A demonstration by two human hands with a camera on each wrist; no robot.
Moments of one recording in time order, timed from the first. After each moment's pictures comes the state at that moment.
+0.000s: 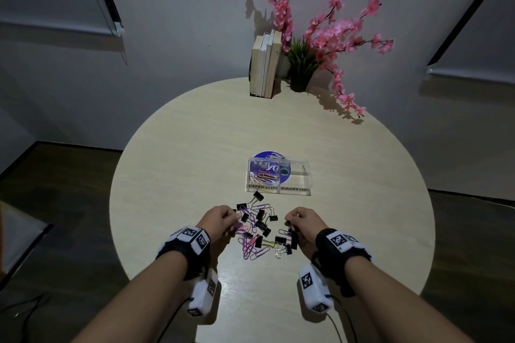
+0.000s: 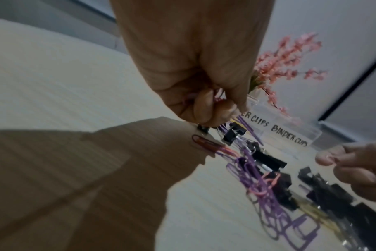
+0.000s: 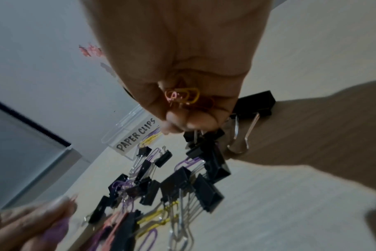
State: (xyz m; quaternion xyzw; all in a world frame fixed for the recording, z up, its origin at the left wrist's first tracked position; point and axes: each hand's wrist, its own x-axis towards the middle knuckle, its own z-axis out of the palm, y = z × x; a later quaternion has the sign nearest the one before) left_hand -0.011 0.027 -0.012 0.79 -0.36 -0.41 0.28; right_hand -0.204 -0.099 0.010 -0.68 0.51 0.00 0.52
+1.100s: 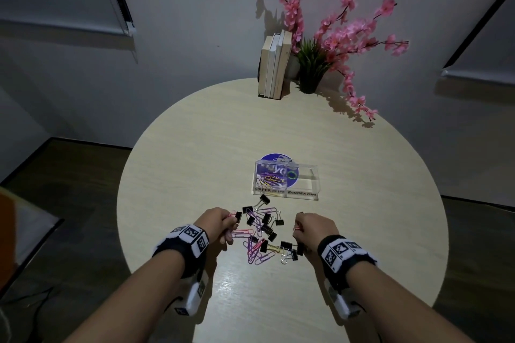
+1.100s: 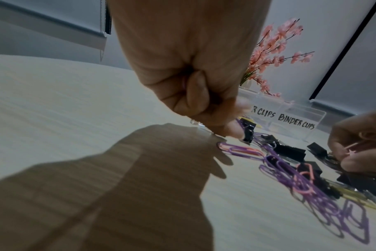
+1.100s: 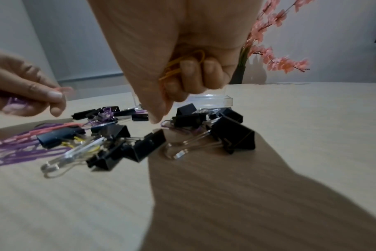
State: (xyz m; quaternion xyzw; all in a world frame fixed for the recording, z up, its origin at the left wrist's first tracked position) left_hand 0.002 0.032 -0.002 0.79 -0.34 -0.44 0.23; right_hand -0.202 -0.107 0.009 -0.89 0.39 0.18 0.13
